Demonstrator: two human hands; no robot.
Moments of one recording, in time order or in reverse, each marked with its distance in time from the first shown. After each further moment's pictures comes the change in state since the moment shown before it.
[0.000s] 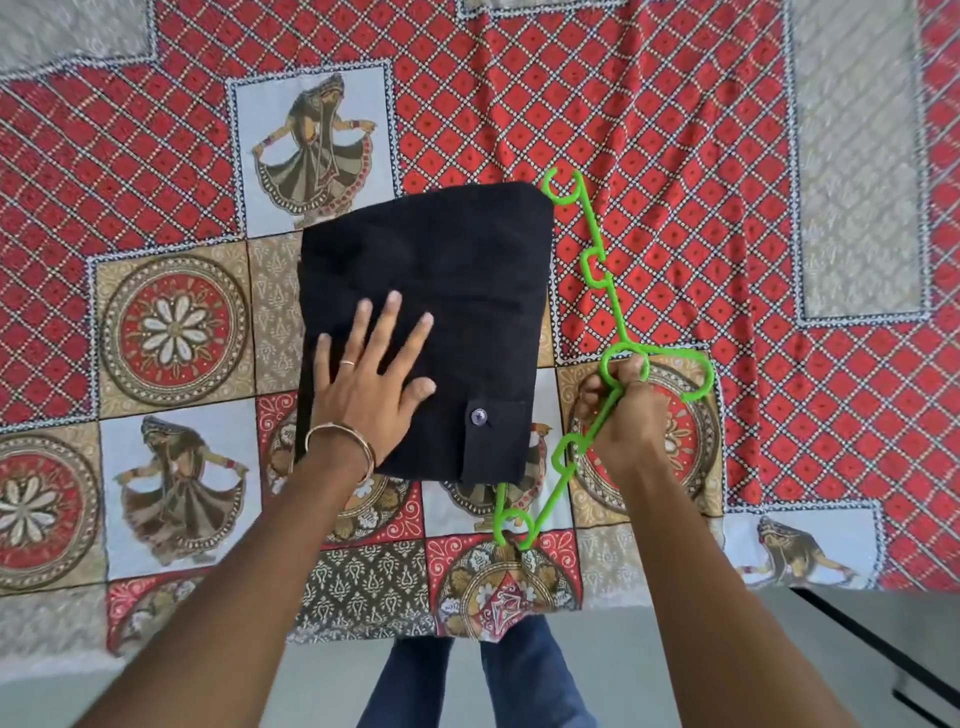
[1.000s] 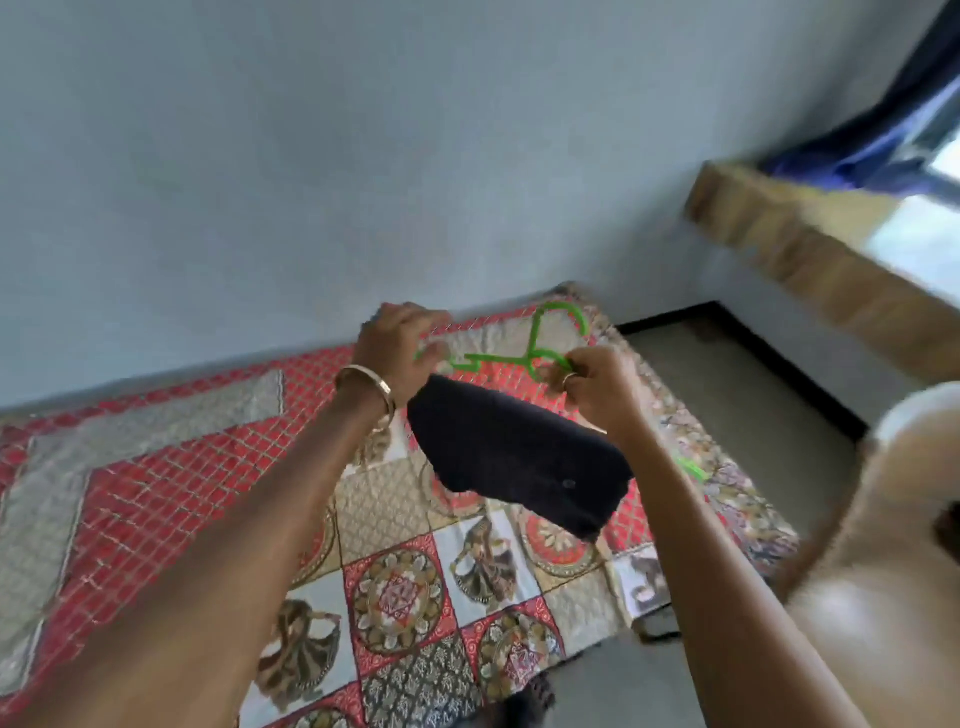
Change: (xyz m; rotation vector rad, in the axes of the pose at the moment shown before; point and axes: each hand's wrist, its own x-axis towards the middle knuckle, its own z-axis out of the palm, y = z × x) left_hand -0.091 0.013 -0.402 -0.411 0.556 0.393; right_hand -0.414 -0.153 0.065 -0.913 -0.117 -1.001
